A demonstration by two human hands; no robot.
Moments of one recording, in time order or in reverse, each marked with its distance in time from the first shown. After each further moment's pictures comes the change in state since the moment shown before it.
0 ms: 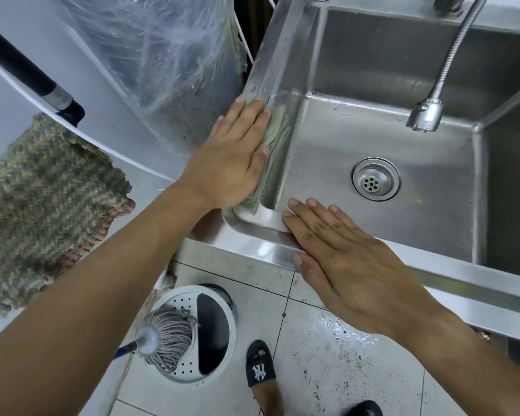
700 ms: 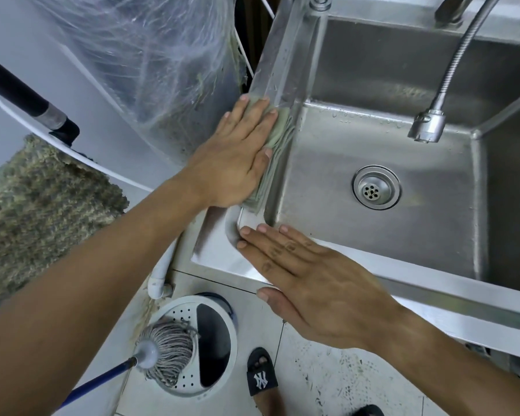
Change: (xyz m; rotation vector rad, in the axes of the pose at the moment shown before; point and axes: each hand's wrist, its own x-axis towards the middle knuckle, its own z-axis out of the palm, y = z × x) left_hand 0.032 -0.020 -0.009 -0.005 -0.035 0.113; right_hand 0.035 -0.022 0.001 0.002 -0.051 -0.252
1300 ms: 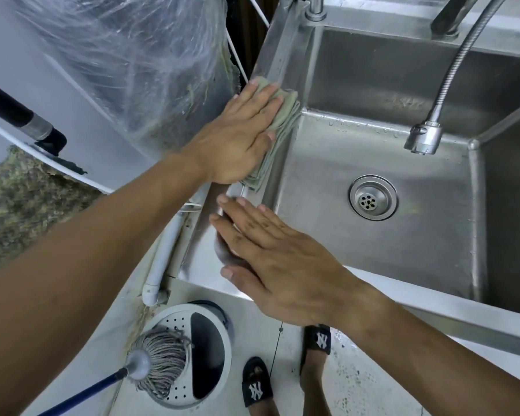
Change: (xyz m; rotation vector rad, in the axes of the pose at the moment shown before) left_hand 0.051 -0.010 -0.013 0.009 -0.063 0.055; right_hand 0.049 0.014 -0.004 0.177 0.000 0.061
